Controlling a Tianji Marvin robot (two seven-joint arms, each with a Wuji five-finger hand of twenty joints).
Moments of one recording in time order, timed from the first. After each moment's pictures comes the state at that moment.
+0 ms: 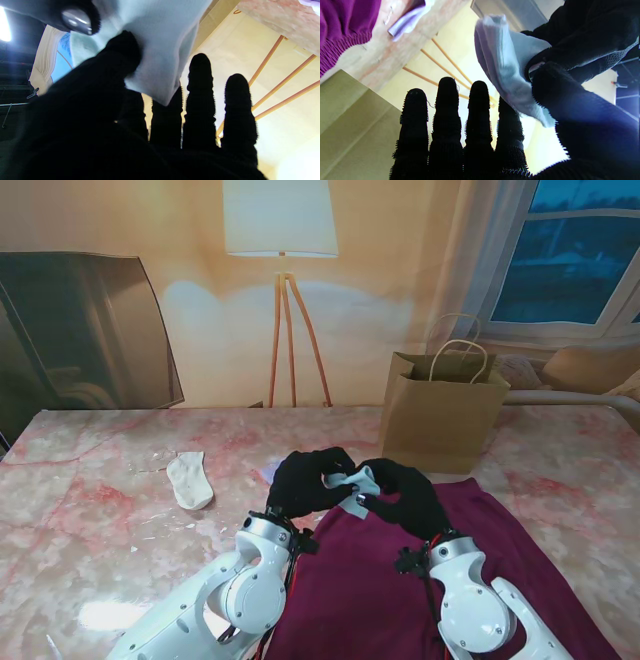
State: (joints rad) left arm 1.37 -1.27 -0.80 -1.56 0.55 0.02 0.51; right arm -1.67 -1.17 1.24 -1.68 -0.36 -0.20 -0.26; left_hand 0.78 -0.75 0.76 -0.14 0.77 -0.22 1.02 0.46 1.22 0.01 0.30 0.88 0.87 0.12 0.66 0.77 0.36 0.31 1.13 0.57; right_hand 0.42 -0.74 1.07 -0.17 0.60 -0.16 0.61 0.57 0.76 -0.06 0.69 0.53 0.79 0.06 0.43 0.60 0.43 0.14 0.91 0.44
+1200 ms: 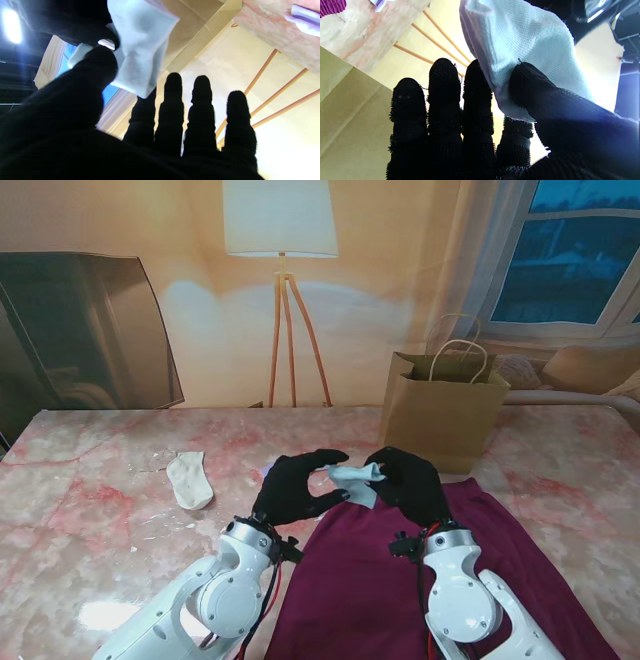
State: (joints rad) left arm 1.45 -1.23 -0.90 -1.60 0.53 -0.09 0.39; right arm -1.63 -1.21 1.22 -1.66 -0.35 -0.18 -0.38; left_hand 0.56 -0.62 0.83 -0.14 0.54 0.05 0.42 0.33 0.72 0.08 0.25 0.37 0.59 0.15 0.35 0.56 0.13 0.30 0.81 0.54; right_hand 0.56 -0.74 1.15 -0.27 0.80 -0.31 0.92 0.57 1.15 -0.02 0.76 0.59 1.09 0.08 0.83 0.76 0.69 0.18 1.30 0.63
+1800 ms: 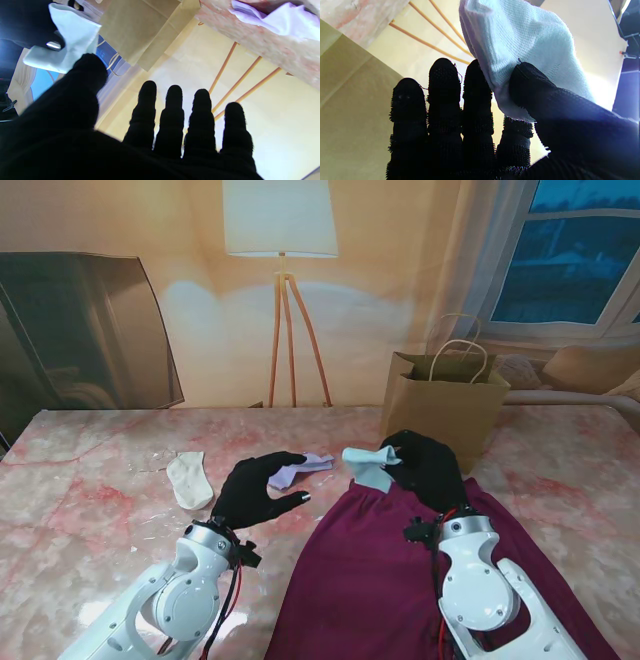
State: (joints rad) left arm 1.56 -1.18 -1.07 -1.66 0.58 -0.09 0.28; right arm -1.64 -1.21 1.29 -1.73 -0.37 -0.14 -0.34; left_hand 0.53 -0.49 0.67 -0.14 0.50 0.06 0.34 0.29 0.58 0.09 0.19 0.31 0.47 0.14 0.20 0.39 0.08 0.23 0.56 0.36; right_hand 0.56 -0.74 1.15 -0.27 0.80 -0.31 0.92 0.58 1.15 -0.02 0.76 0.59 1.09 0.08 0.83 0.76 0.69 0.18 1.30 0.63
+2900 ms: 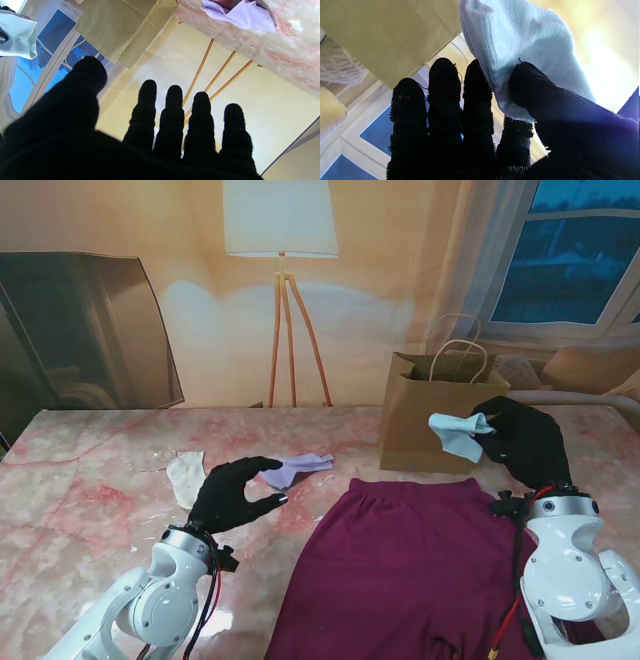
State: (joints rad) left arm 1.63 -1.15 -1.16 -1.72 0.60 -0.05 0.24; right arm -1.74 -1.18 1.61 -1.89 -0.48 -0.08 -0.27; left_hand 0.53 -0.46 0.63 -0.13 0.52 0.06 0.34 0.29 0.58 0.09 0.19 0.31 0.43 0.13 0.20 0.38 0.07 0.22 0.56 0.33; right_hand 0.56 -0.74 1.15 -0.27 0.80 -0.31 0.92 0.58 1.15 -0.02 0.76 0.59 1.09 0.08 0.83 0.76 0.69 0.18 1.30 0.64
